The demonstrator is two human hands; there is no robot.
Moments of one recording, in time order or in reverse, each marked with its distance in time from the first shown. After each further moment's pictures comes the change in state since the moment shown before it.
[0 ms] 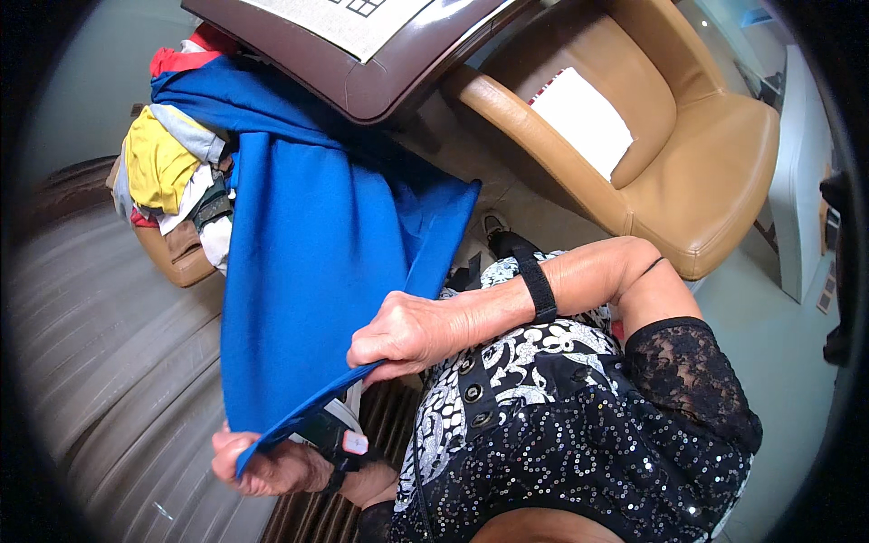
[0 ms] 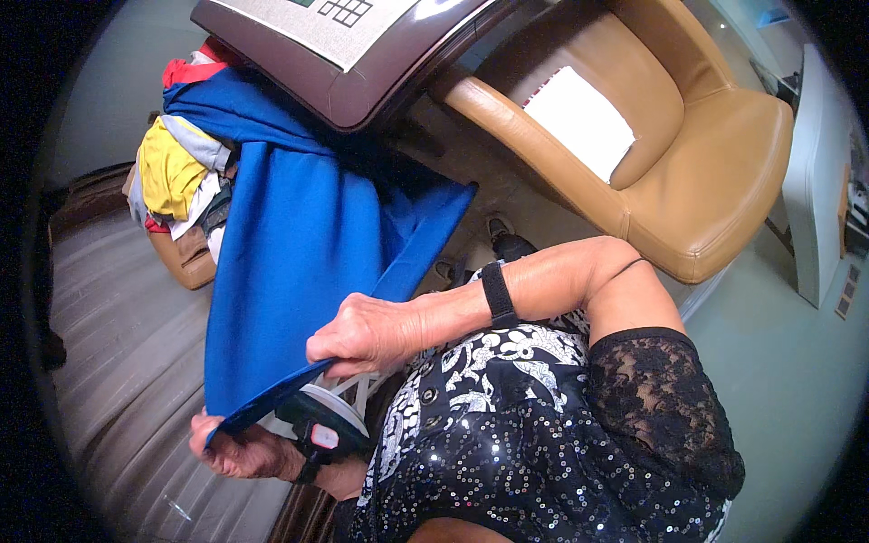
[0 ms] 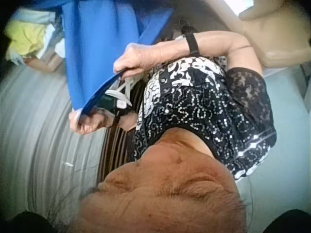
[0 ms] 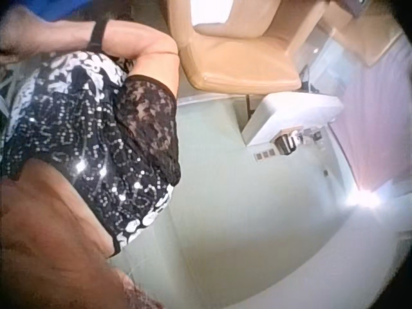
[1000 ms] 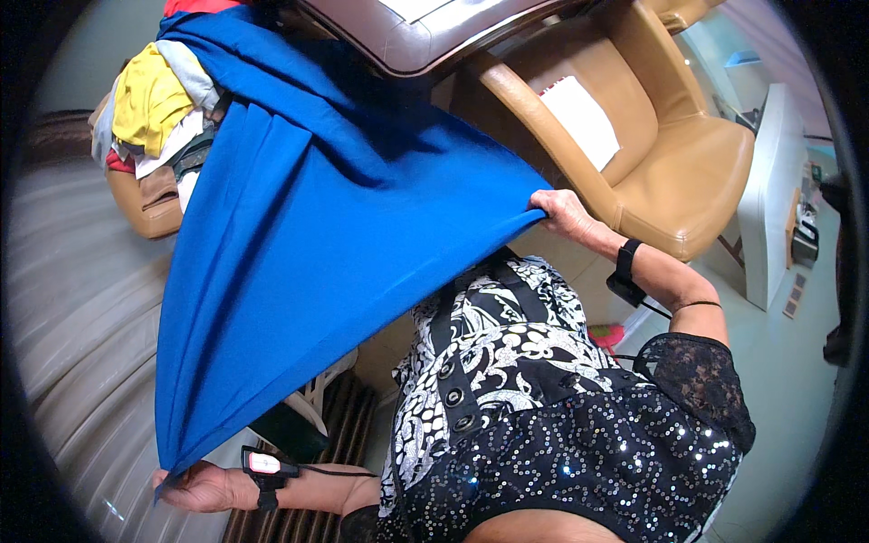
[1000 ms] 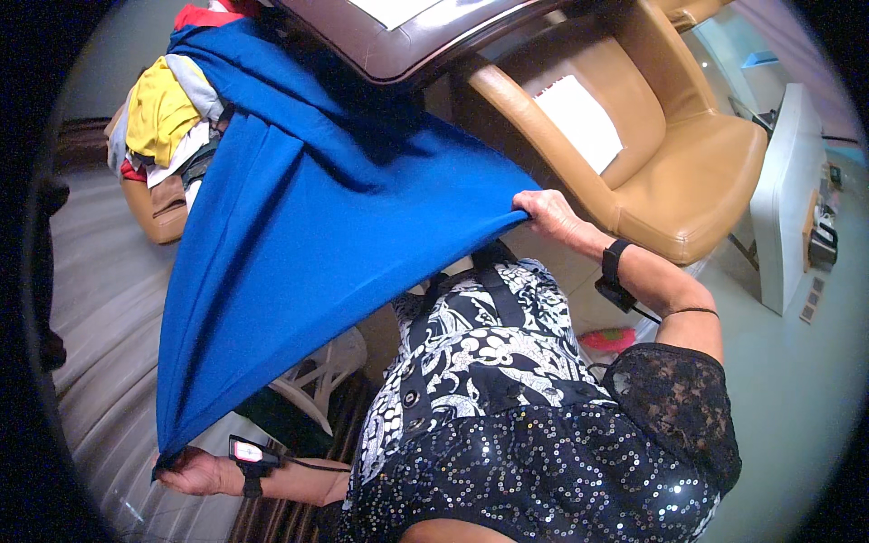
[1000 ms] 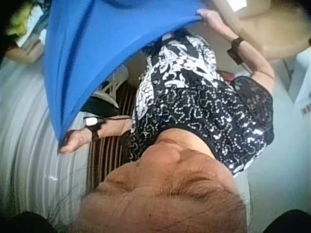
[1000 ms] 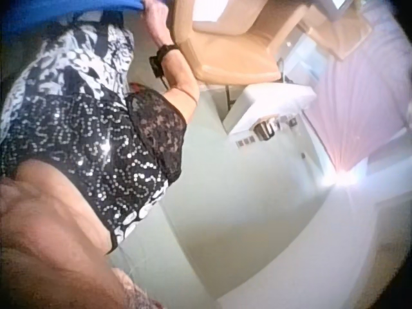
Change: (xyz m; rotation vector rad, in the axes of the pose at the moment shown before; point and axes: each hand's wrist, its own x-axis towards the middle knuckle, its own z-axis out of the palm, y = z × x) left_hand -0.048 -0.101 -0.184 -0.079 0.657 -0.118; right_hand -0.236 0.077 -0.156 -0.944 -0.138 0.622
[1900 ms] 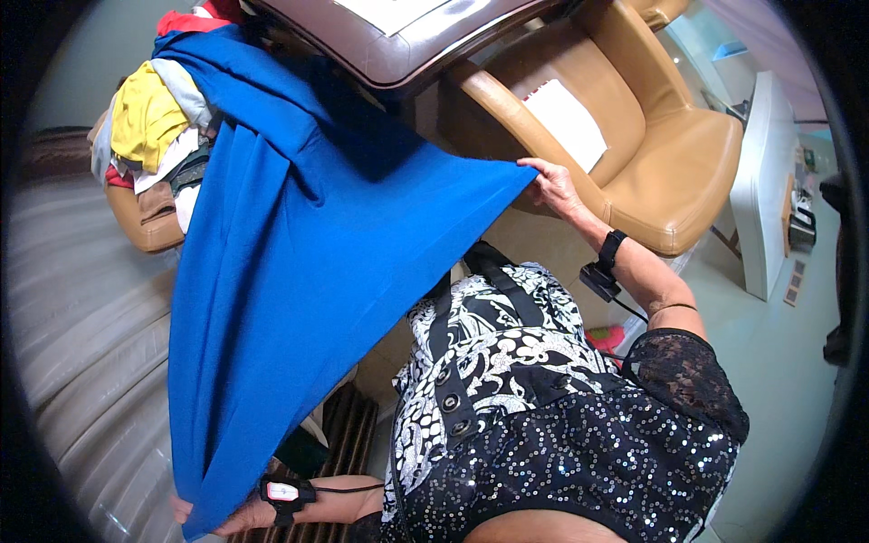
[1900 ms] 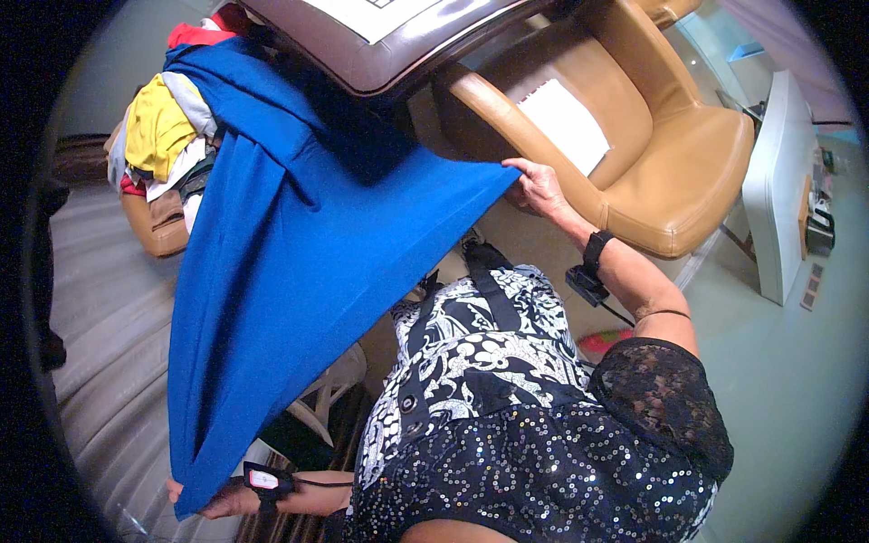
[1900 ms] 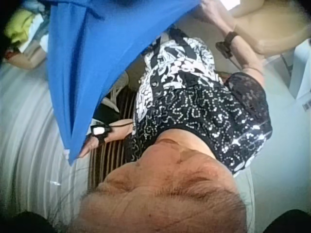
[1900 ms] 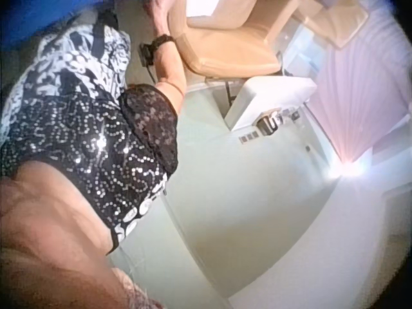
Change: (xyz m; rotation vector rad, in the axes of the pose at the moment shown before) left_hand -0.041 0.029 0.021 0.508 -0.107 0.316; right_hand 0.033 0.020 -0.010 0.543 0.274 0.583
